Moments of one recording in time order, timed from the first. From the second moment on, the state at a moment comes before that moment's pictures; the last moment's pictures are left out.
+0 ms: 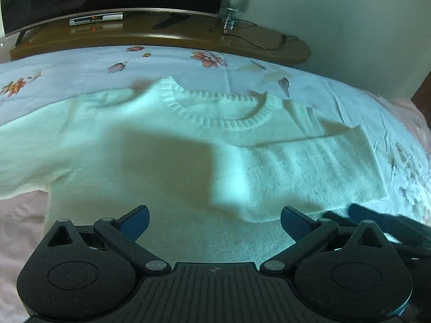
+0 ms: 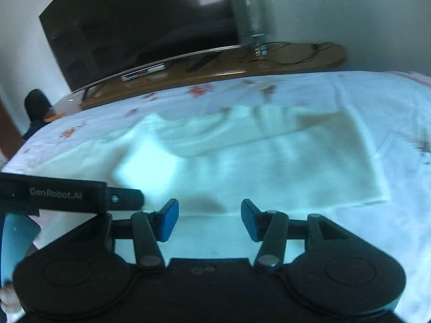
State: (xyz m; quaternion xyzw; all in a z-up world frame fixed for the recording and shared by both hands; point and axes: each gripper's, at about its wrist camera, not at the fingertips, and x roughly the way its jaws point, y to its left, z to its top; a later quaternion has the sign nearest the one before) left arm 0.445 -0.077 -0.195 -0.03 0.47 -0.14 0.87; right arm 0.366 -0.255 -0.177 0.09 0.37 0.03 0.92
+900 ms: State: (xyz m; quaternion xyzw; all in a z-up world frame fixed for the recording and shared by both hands) left arm 0.456 -0.052 -0.241 -0.30 0.40 -0.14 0.85; right arm 0.337 -0.306 -0.189 0.07 0.35 -0.05 0.93
